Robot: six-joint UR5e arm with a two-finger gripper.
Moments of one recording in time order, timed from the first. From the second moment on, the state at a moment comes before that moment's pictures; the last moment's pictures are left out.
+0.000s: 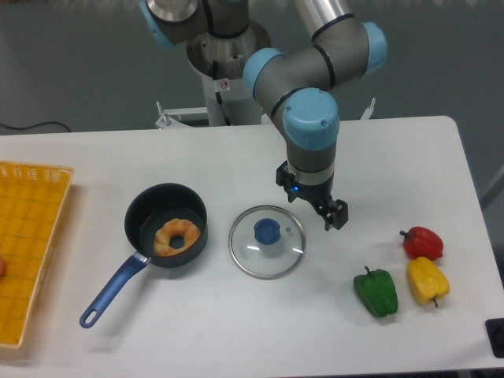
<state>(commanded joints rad) 2.55 -1.87 -1.68 -1.09 1.63 1.26</state>
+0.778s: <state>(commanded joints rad) 2.54 -1.86 -1.70 -1.09 1.63 1.25</state>
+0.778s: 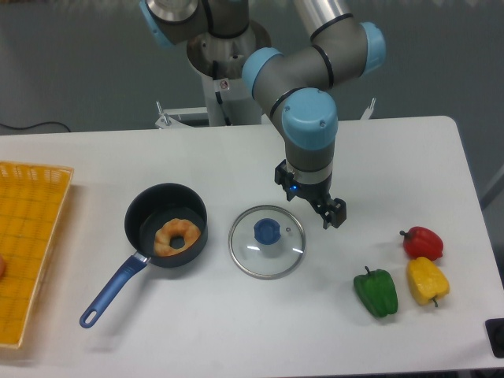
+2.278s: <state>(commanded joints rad) 2.47 -1.94 -1.75 -0.98 1.58 1.71</state>
